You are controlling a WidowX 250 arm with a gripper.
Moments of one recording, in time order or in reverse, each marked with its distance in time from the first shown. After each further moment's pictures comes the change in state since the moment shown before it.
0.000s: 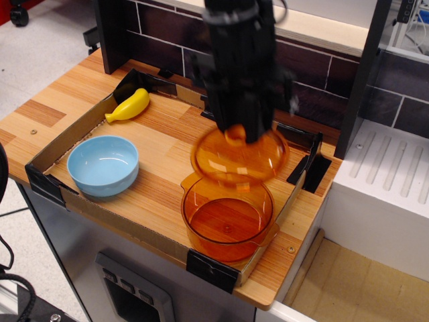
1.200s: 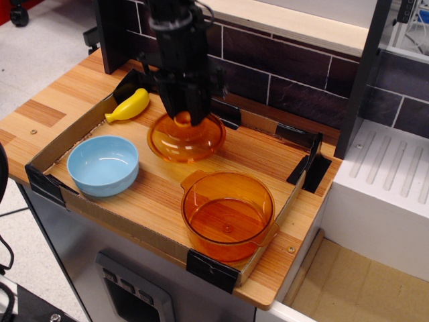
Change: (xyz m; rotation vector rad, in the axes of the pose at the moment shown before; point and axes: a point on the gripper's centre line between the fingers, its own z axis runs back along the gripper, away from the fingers) arm 0.030 0.093 -0.046 0.067 0.007 0.141
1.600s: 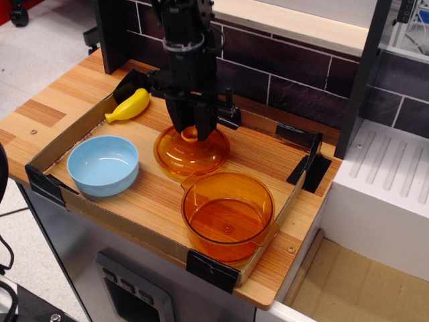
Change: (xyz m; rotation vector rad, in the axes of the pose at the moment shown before) arm 0.003 0.000 -0.019 0.039 0.005 0.018
